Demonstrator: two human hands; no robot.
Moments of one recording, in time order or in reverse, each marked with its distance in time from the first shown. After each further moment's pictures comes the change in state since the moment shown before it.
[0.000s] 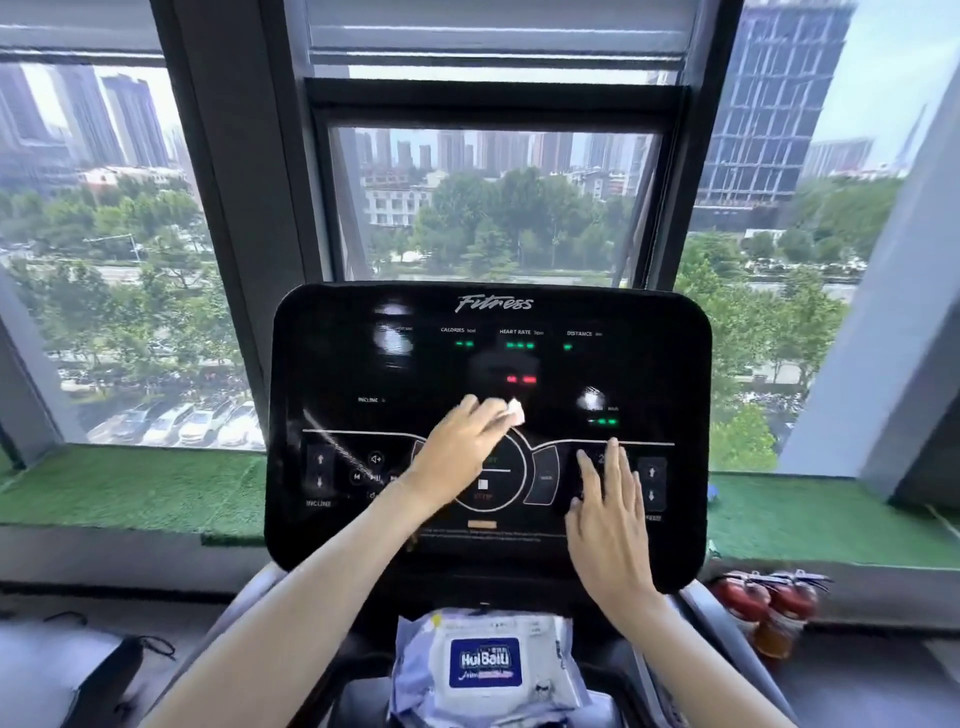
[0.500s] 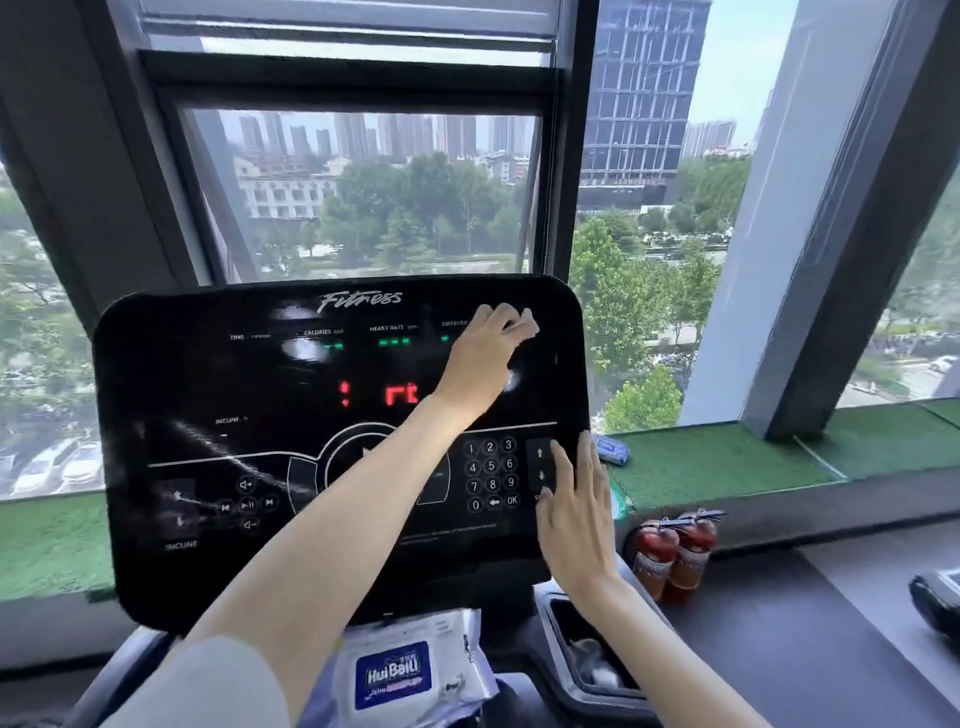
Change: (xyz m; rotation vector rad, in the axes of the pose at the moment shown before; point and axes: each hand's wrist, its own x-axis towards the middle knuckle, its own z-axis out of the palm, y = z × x) left_hand 0.148 0.098 0.038 -0.239 -0.104 0.033; right_hand -0.011 0.072 -0.021 0.066 0.032 0.194
